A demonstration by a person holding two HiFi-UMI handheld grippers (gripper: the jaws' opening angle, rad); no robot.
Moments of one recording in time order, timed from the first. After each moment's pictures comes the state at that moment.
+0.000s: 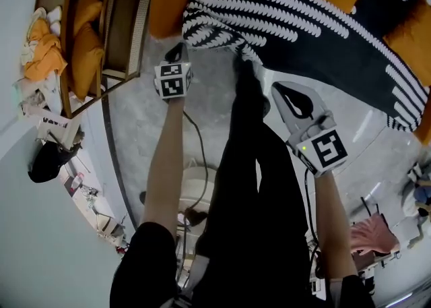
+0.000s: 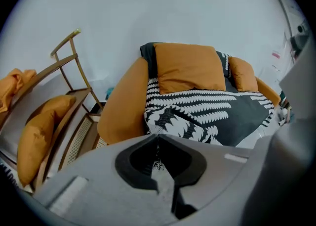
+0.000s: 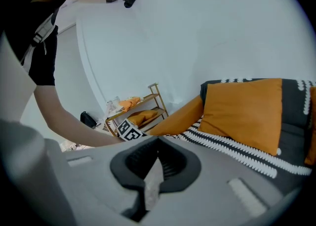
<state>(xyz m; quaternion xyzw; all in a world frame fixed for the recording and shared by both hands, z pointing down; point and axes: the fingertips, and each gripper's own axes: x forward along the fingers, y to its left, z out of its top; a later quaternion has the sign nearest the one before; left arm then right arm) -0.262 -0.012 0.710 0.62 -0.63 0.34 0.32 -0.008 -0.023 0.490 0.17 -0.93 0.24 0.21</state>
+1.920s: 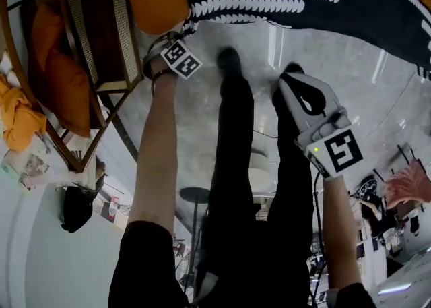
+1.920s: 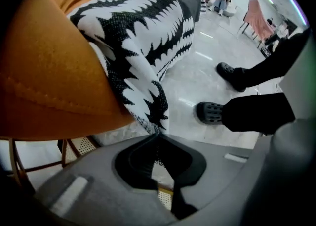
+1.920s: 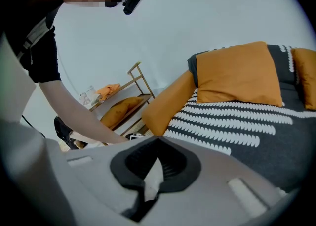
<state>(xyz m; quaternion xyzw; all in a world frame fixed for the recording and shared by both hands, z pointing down) -0.361 0.066 0.982 0.69 -0.19 0.69 0.15 -0.131 0.036 0.638 0.28 -0.87 0.32 0.25</state>
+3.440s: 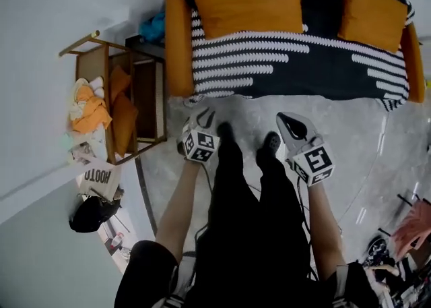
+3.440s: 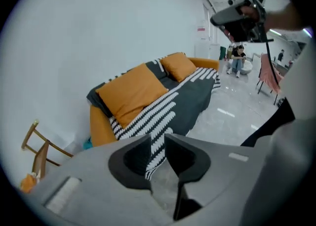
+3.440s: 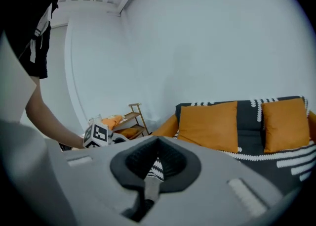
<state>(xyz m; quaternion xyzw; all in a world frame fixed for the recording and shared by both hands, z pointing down) -0.135 0.050 0.538 0.79 -0.41 0.45 0.11 0.067 0.039 0.372 0.35 -0.90 0.21 0.16</state>
